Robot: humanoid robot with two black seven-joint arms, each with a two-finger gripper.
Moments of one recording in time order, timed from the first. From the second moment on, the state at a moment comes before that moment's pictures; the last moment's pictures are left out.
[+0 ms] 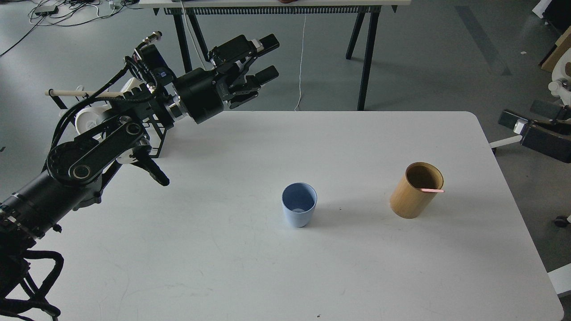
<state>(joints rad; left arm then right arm) -0.84 0.32 -0.73 -1.01 0.99 -0.49 -0.49 0.95 -1.50 0.04 1.67 -1.39 -0.24 0.49</state>
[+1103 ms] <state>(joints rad) -0.82 0.30 -0.73 -1.00 0.99 -0.49 -0.49 0.78 -1.01 -0.26 1.30 -1.61 -0.49 0.49</state>
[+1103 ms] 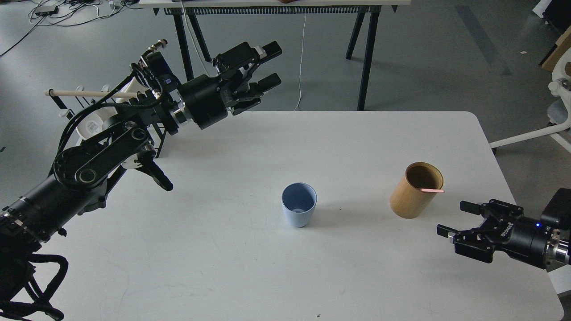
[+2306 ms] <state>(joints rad) -0.80 0.31 -0.72 -0.99 0.99 -0.49 -0.49 0.87 -1.03 -0.25 1.41 -1.50 -0.49 0.49</state>
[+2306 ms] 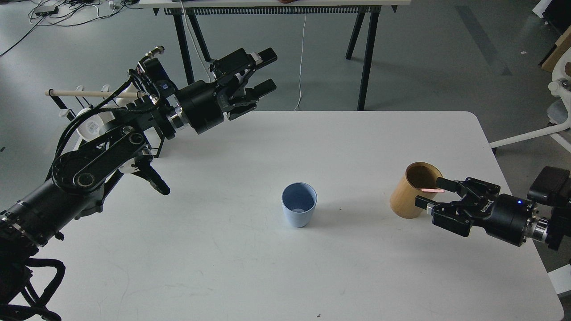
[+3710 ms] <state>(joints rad) -0.79 0.31 -0.72 -0.98 0.99 -0.49 -0.49 0.87 -1.09 -0.25 1.41 -1.50 -0.49 0.49</state>
